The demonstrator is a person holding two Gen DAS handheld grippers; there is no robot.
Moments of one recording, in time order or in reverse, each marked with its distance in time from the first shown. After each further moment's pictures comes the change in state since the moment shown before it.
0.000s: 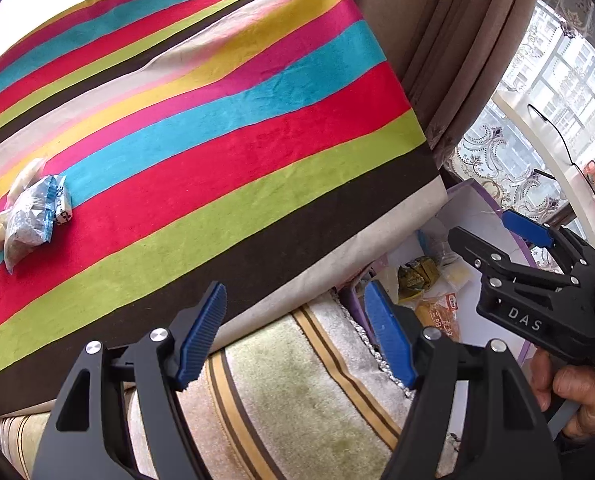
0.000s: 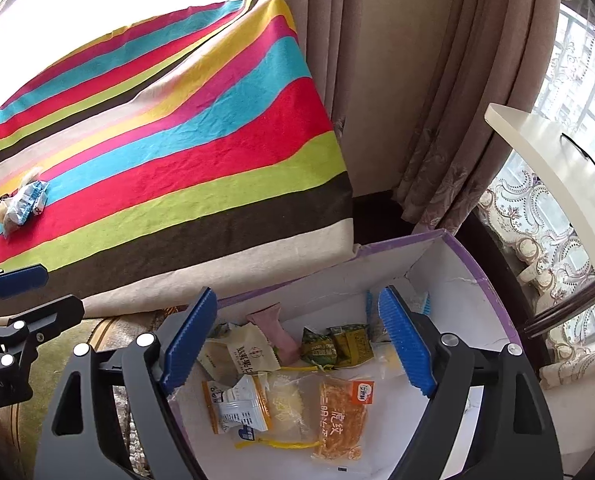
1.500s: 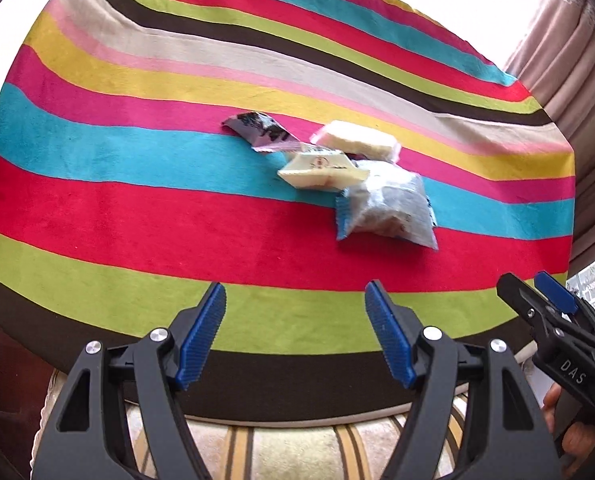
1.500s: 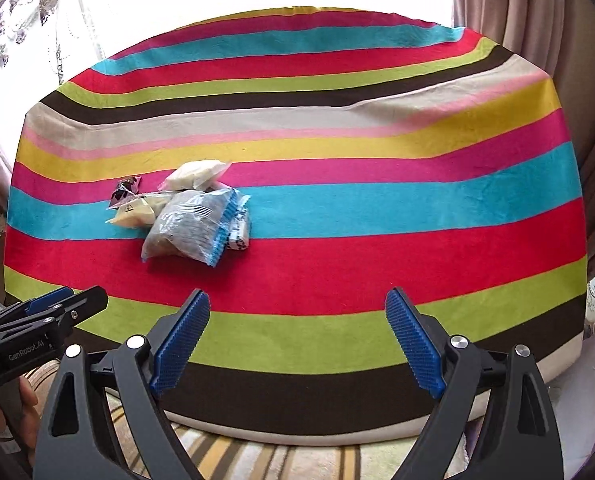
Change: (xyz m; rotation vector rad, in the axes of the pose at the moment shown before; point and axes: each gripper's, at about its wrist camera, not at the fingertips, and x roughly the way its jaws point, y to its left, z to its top) left arm -0.077 0.270 -0.070 -0.562 -0.139 0.230; right arm 0.010 0.258 0.057 -0.229 -0.027 0.306
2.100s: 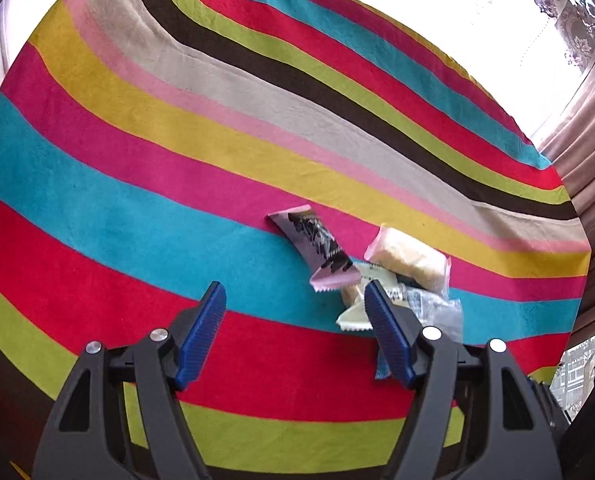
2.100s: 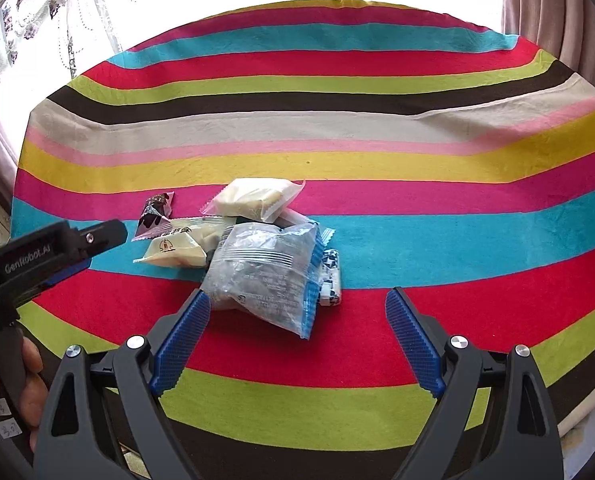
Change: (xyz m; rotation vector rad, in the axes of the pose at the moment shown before) left arm 0.025 0.036 0.079 -0.167 -0.081 -0.014; right arm 0.051 0.058 0.034 -0.008 0.010 0.061
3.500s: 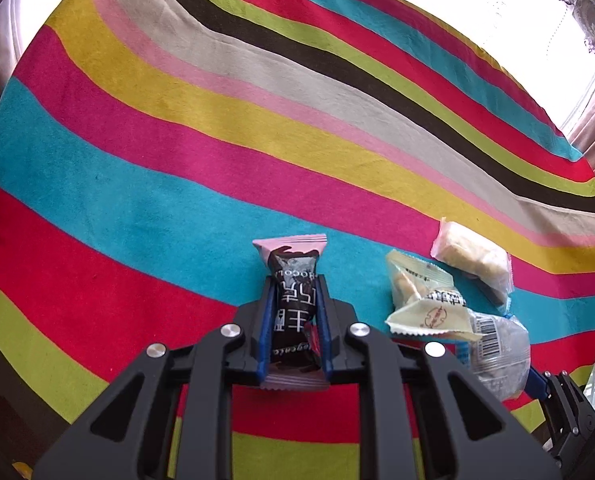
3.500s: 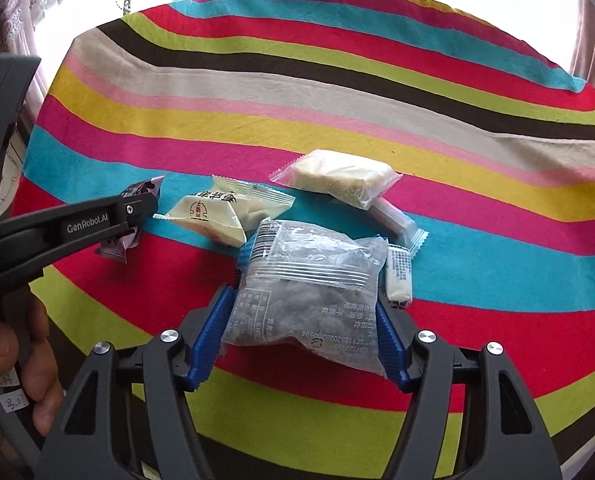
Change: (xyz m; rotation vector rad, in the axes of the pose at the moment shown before) left arm 0.020 0.025 -0.013 0.027 -0.015 0.108; right arm 0.023 0.039 -0.013 -0.175 0.034 0.085
